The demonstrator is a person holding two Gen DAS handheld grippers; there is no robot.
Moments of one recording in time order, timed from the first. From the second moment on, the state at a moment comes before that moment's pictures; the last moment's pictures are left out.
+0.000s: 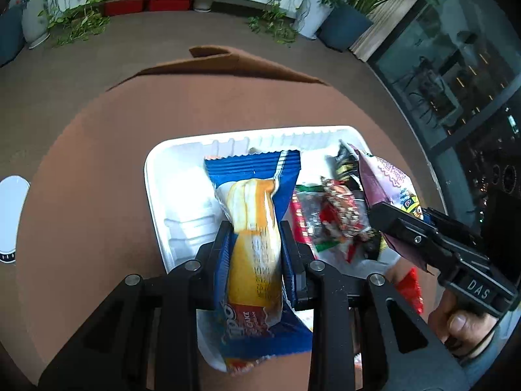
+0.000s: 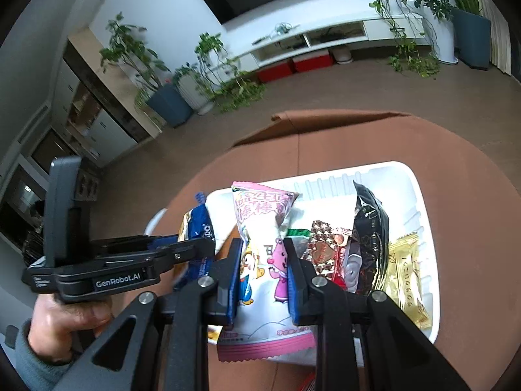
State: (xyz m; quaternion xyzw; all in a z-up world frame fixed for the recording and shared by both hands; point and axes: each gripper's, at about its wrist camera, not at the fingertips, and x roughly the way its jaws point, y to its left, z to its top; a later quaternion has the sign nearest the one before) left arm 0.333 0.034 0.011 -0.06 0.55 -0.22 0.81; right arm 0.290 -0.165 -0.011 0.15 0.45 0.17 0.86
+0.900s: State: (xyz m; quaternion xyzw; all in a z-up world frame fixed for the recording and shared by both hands) left arm 0.340 0.019 -0.032 -0.08 0.52 -0.19 0.83; right arm 0.309 -0.147 -0.065 0.11 0.48 0.12 0.86
